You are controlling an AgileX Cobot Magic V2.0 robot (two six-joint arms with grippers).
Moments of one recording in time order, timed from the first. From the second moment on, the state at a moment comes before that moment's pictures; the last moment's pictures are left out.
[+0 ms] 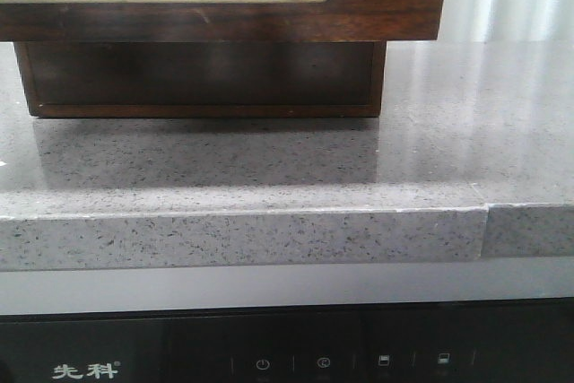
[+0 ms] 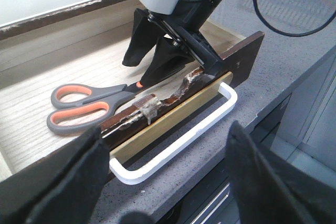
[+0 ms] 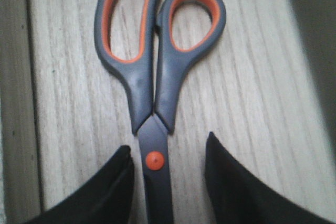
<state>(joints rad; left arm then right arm) -0.49 0.59 -0.90 -0.32 0.76 0.34 0.61 1.79 -1.80 0.36 0.99 -0.91</state>
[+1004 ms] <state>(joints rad) -0.49 0.59 -0.90 -0.32 0.76 0.34 0.61 1.03 -1.52 0.06 1.18 -0.08</state>
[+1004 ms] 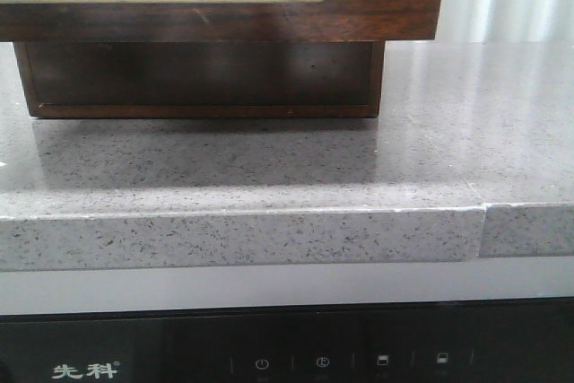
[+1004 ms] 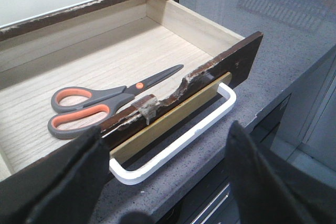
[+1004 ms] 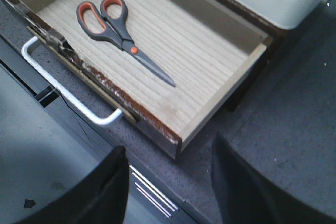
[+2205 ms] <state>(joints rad) -0.49 0.59 -0.90 -0.32 0.76 0.34 0.61 0.46 -1.00 0.06 1.06 -0.05</state>
